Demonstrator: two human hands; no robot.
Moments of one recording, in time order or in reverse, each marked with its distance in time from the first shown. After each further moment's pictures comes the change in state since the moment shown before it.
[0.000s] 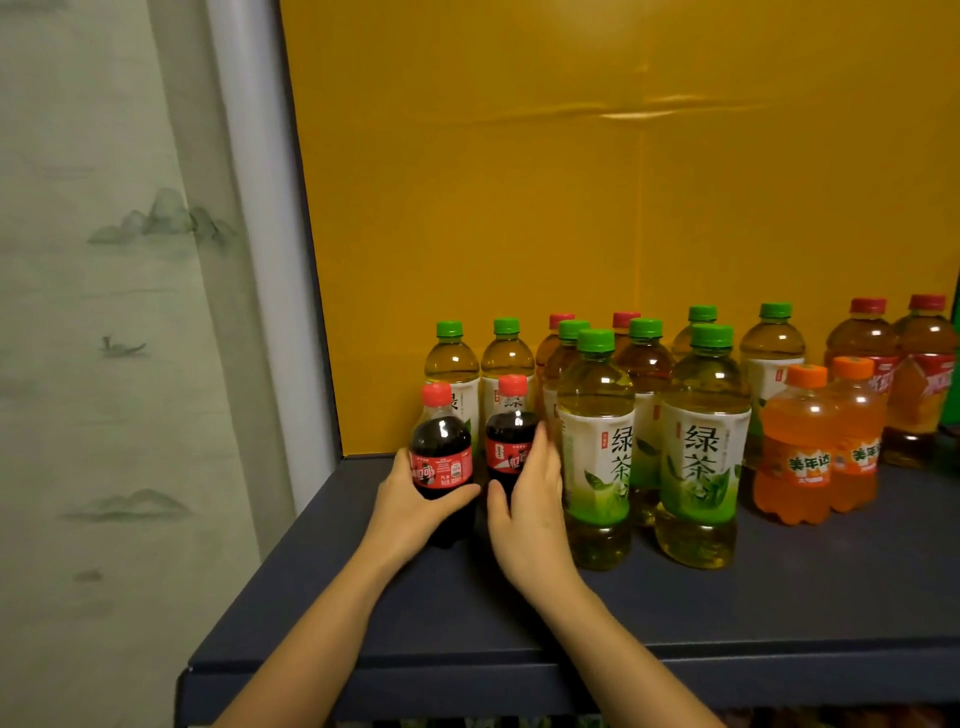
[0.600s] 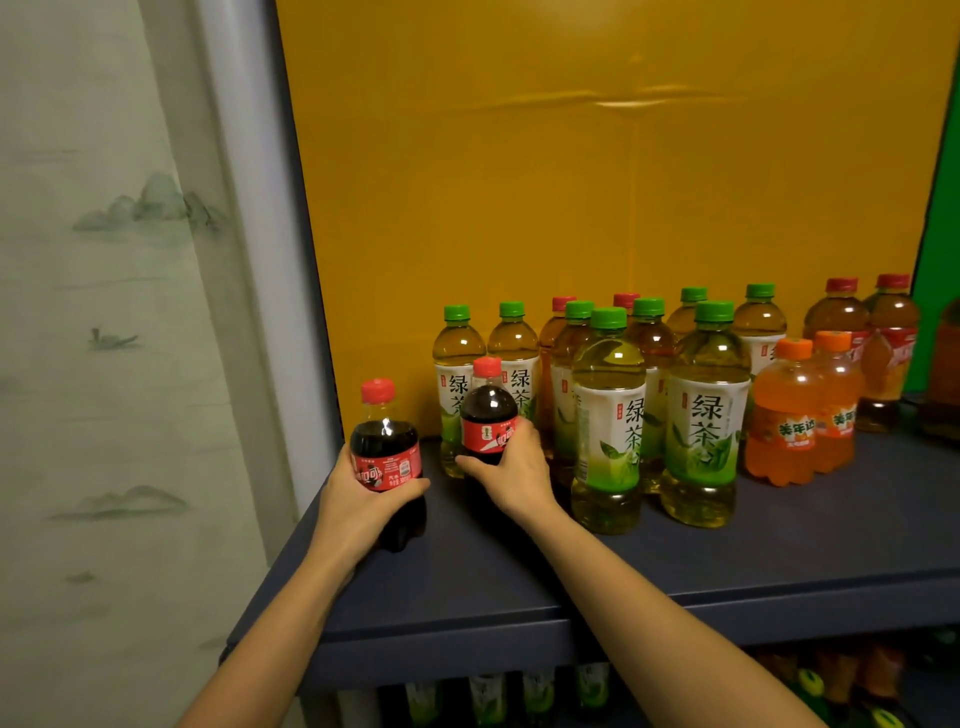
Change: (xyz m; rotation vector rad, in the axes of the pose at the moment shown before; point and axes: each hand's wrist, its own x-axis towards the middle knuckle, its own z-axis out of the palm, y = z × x) left_hand -0.014 -0.018 -0.057 -0.068 0.106 0.018; right_hand 0.031 0.004 0.031 -0.017 -0.067 0.260
